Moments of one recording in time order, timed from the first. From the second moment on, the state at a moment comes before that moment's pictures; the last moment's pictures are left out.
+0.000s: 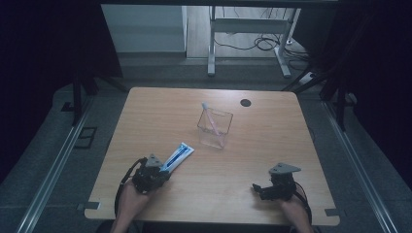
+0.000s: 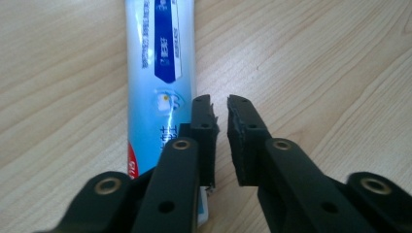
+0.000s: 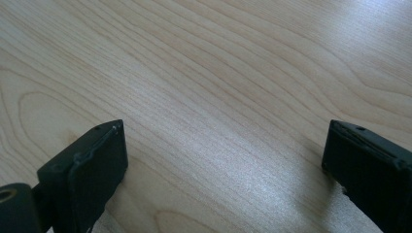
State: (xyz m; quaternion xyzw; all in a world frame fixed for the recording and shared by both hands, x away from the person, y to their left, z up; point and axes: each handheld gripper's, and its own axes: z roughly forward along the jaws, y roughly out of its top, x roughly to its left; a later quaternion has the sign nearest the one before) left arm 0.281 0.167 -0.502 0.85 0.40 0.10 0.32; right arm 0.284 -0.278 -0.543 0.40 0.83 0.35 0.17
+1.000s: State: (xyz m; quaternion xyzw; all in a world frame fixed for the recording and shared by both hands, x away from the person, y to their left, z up) left arm 0.334 0.157 -0.501 0.89 0.42 0.05 0.19; right arm 0.284 -0.278 -0.543 0.41 0.83 0.35 0.16
